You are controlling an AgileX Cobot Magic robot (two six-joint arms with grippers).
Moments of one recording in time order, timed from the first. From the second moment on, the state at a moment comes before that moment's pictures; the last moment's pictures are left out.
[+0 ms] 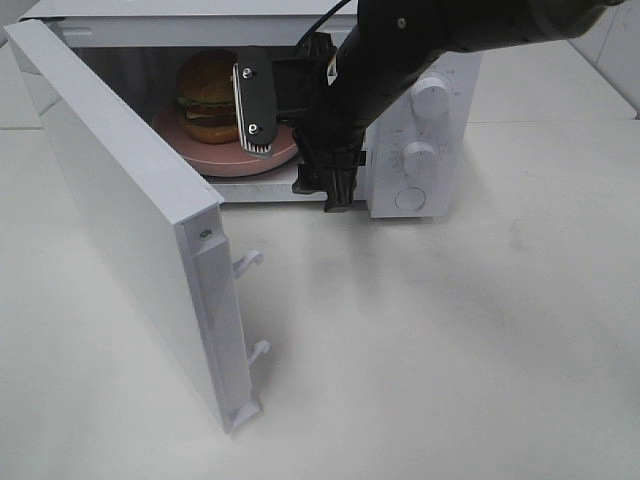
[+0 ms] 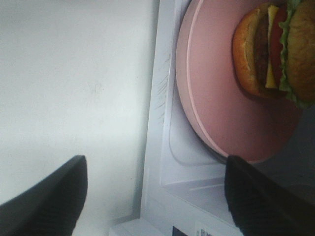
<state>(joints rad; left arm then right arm) -0.03 0.00 -0.52 -0.13 1.07 0.04 0.62 1.93 -1.41 -0.10 0.40 -0.99</state>
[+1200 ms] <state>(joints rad) -0.03 0.00 -0.52 -0.13 1.07 0.04 0.60 1.33 -0.92 -0.12 0.50 -0.17</state>
